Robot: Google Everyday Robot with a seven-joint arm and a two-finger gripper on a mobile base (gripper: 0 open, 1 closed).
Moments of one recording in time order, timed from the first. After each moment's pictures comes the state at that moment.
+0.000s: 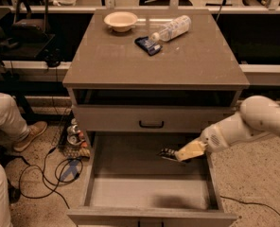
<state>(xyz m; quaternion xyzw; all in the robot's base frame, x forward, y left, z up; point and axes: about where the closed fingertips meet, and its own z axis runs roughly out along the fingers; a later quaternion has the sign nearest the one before) 0.507 -0.169 0.624 -0.32 0.87 0.34 0.15</state>
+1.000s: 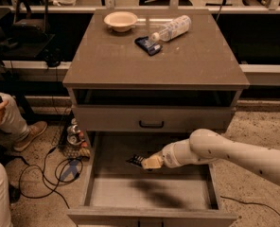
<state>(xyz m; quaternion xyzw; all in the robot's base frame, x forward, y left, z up) 0.540 -0.051 0.503 -0.29 0.88 0.31 0.22</state>
